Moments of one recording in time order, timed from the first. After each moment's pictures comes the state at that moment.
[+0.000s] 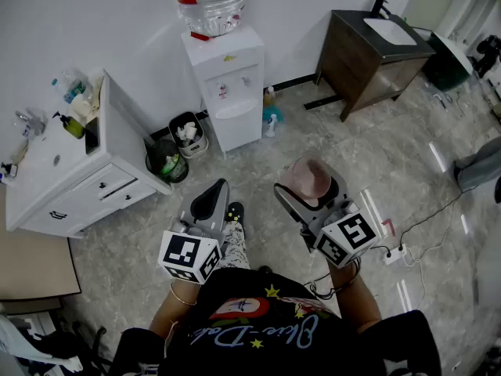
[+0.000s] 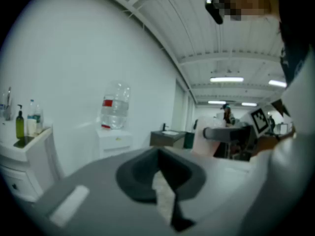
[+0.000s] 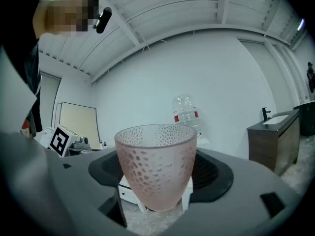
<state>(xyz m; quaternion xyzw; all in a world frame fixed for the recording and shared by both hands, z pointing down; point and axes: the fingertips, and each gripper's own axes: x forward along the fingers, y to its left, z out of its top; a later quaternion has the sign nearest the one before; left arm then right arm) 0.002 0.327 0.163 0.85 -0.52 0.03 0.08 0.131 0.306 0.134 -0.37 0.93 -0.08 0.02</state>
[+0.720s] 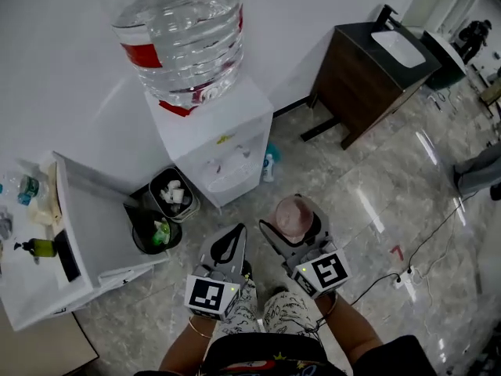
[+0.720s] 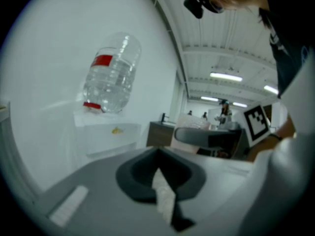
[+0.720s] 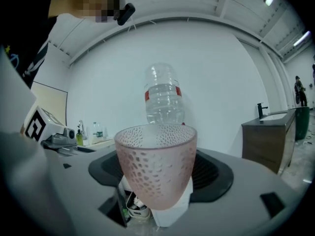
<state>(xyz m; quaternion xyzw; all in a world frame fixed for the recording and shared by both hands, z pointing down) -0.038 0.019 0.272 0.89 -0.44 0.06 0.12 0.033 -0.013 0.247 -0.46 0.88 -0.07 -0.02</state>
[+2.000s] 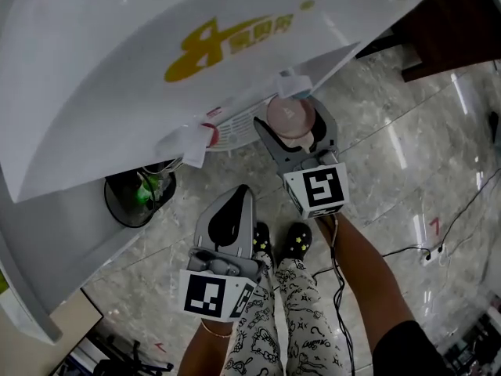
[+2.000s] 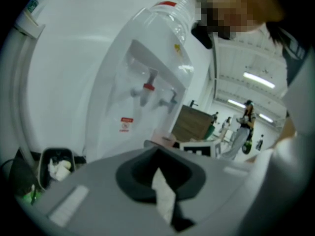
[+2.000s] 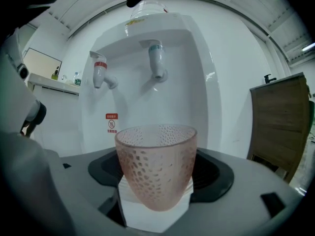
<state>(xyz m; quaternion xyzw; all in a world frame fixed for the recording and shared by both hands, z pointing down) -0.079 -0.098 0.554 0.81 -0.53 0.05 0.24 -0.023 -0.227 0.614 -0.47 0.87 -0.06 -0.10</state>
